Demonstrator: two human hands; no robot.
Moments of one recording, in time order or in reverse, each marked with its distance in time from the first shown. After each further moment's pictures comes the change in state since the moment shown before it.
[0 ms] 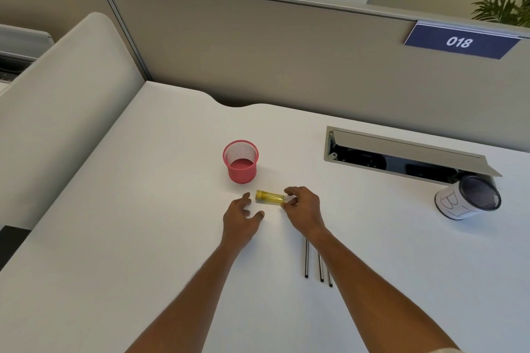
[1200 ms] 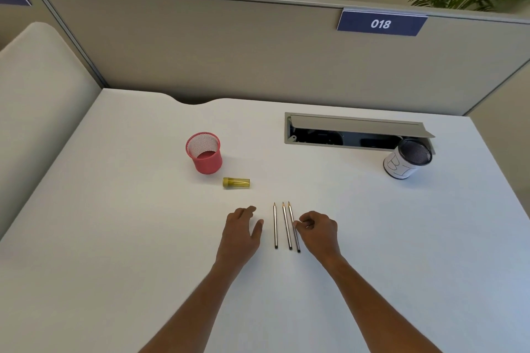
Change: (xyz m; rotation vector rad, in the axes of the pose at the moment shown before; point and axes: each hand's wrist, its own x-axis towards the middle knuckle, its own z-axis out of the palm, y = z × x) left_hand -0.088 -0.005 0.041 0.354 -0.142 0.405; right_hand -0.121 0.075 -0.066 0.072 0.176 0.252
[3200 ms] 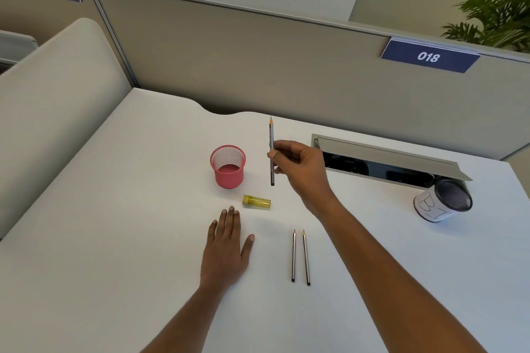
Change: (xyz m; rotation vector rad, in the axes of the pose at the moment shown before) left_hand 0.023 -0.084 -0.007 0.491 0.112 0.048; right_hand 0.057 -0.216 0.005 0.566 -0.211 -0.318
